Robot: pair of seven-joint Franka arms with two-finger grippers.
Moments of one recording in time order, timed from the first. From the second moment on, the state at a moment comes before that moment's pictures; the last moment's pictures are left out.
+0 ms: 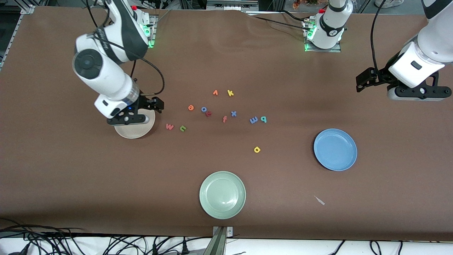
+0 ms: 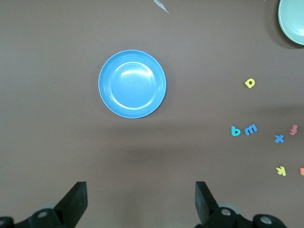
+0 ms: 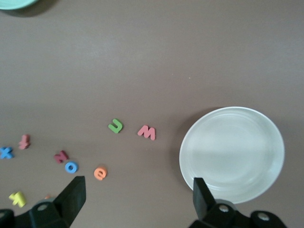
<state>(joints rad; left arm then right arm) -0.03 0.03 -0.10 -1.59 -0.01 1.55 -0.14 0.25 0.22 0.16 -1.89 0.01 2.10 0.35</state>
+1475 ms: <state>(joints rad) -0.33 0.36 -0.14 -1.60 -0.02 1.63 -0.01 0.28 0.47 0.16 -2.10 -0.05 2.61 0.53</state>
